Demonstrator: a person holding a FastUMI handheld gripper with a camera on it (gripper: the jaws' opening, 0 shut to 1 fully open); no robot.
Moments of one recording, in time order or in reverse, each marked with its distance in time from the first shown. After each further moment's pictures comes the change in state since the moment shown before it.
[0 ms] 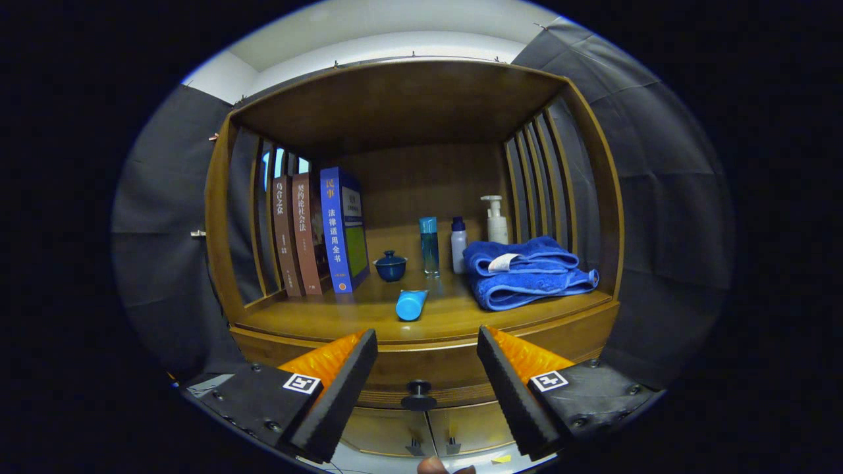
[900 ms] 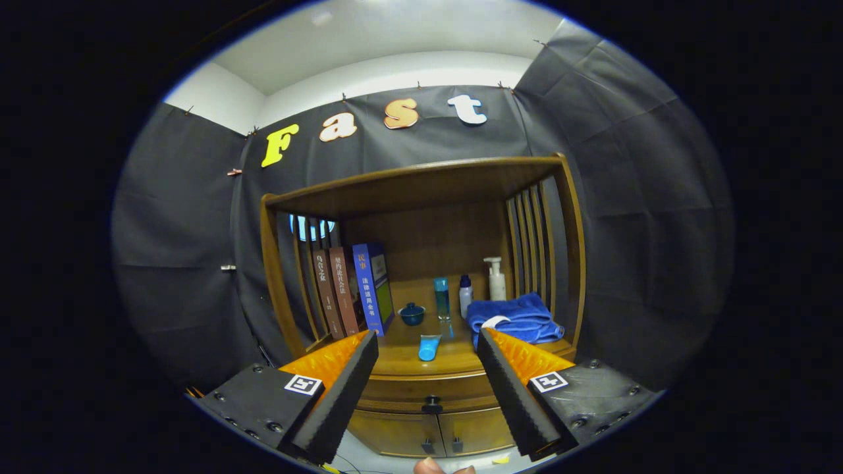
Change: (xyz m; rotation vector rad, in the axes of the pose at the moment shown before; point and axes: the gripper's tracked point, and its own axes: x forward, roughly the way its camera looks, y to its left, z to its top) arm -0.106 0.012 0.141 0.022 -0.092 0.091
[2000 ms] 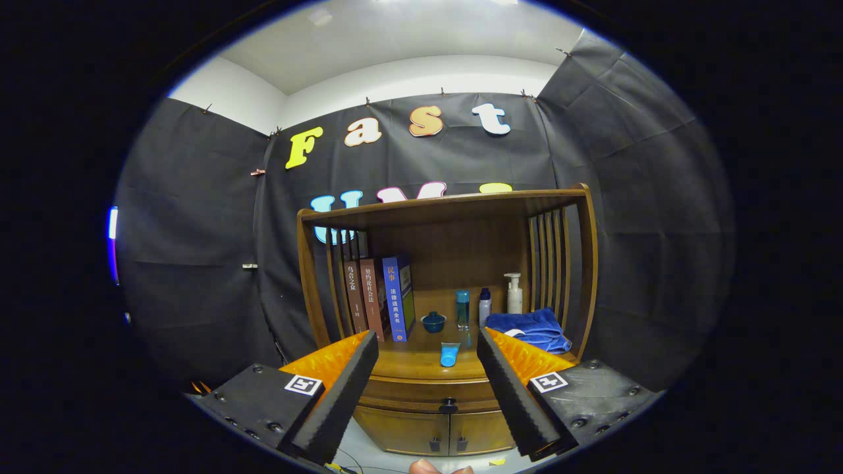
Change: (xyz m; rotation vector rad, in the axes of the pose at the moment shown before) arm -0.024 0.031 0.029 -0.028 0.004 0.068
